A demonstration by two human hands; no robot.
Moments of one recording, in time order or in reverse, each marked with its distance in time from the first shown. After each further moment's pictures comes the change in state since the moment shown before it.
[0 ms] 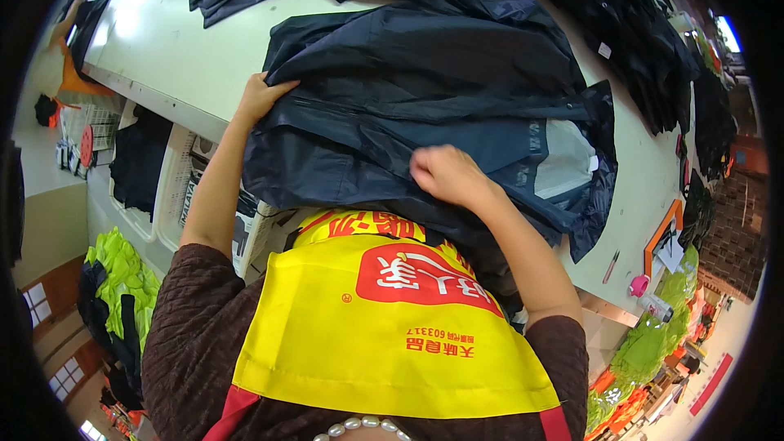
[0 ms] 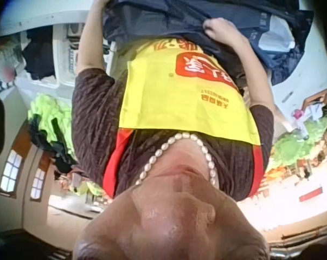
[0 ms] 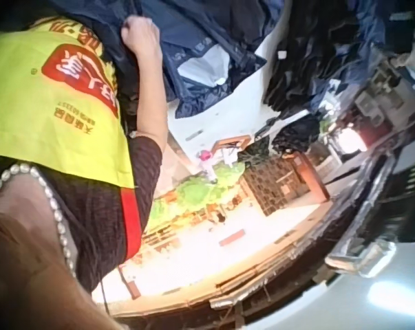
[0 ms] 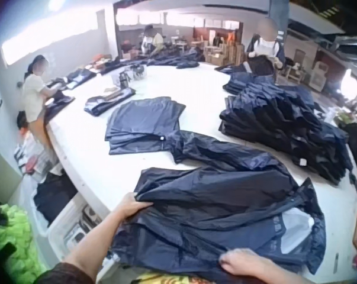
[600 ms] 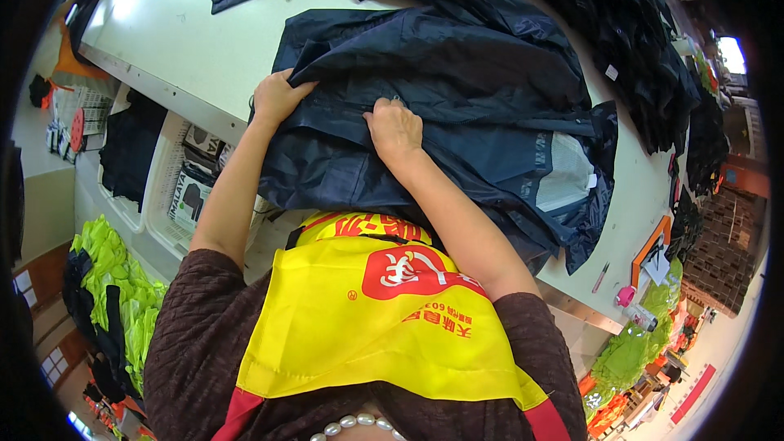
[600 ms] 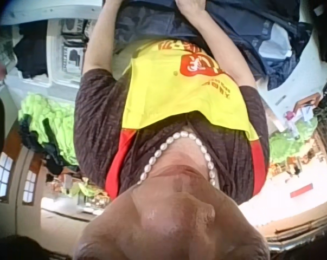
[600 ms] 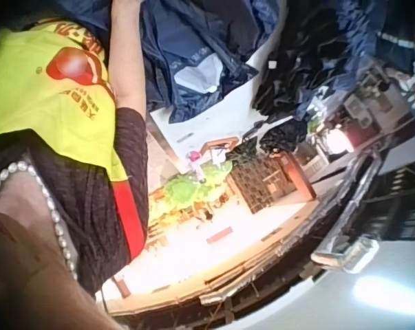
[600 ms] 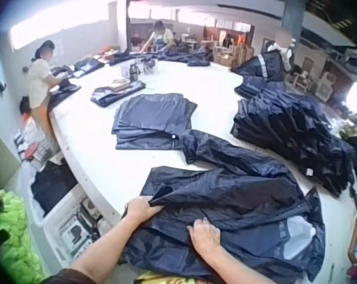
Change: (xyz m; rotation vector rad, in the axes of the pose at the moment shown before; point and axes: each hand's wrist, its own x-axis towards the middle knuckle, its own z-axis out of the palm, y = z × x) left_hand -0.013 0.016 0.017 0.594 0.216 0.078; right_hand 0.130 -0.045 0.045 -0.258 0.546 0.257
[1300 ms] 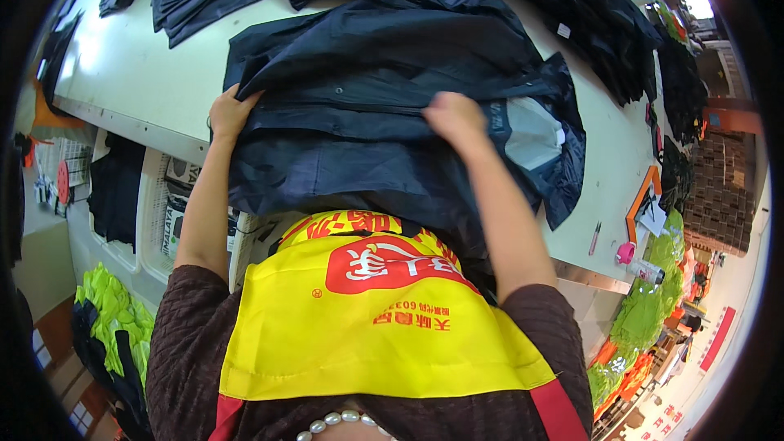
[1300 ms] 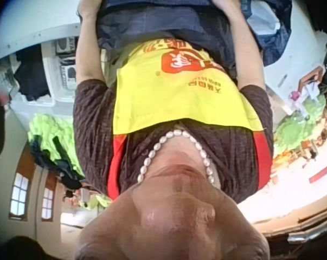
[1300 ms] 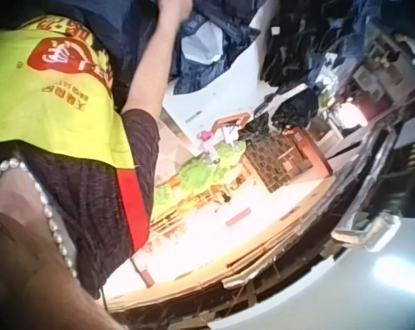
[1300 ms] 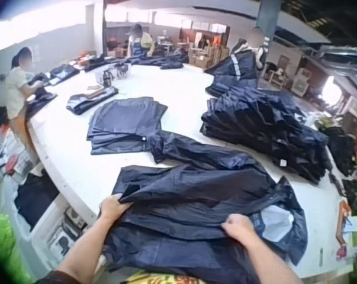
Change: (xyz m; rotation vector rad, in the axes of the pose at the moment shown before) left_hand 0.001 -0.016 0.007 -0.014 0.135 -0.006; right_hand -0.023 0.135 -0.093 0.010 -0.294 0.450
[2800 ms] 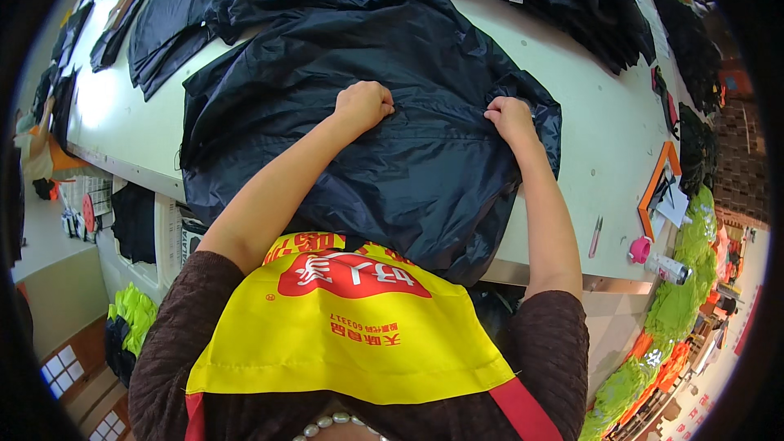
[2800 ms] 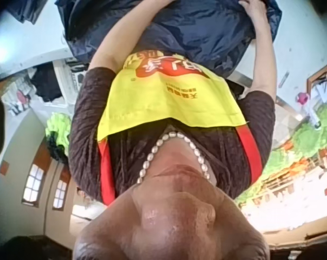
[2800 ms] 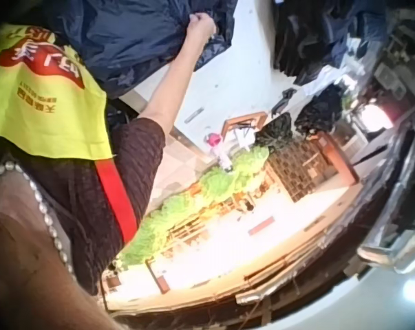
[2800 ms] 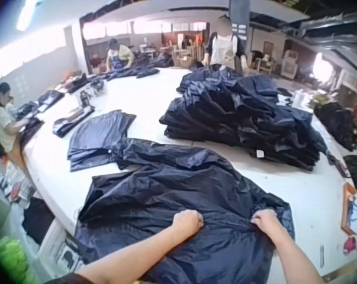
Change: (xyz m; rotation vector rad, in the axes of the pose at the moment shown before) left_hand -0.037 0.344 0.117 -0.033 -0.619 0.351; right_hand 0.028 0.253 -0.044 0.153 0.268 -0.096
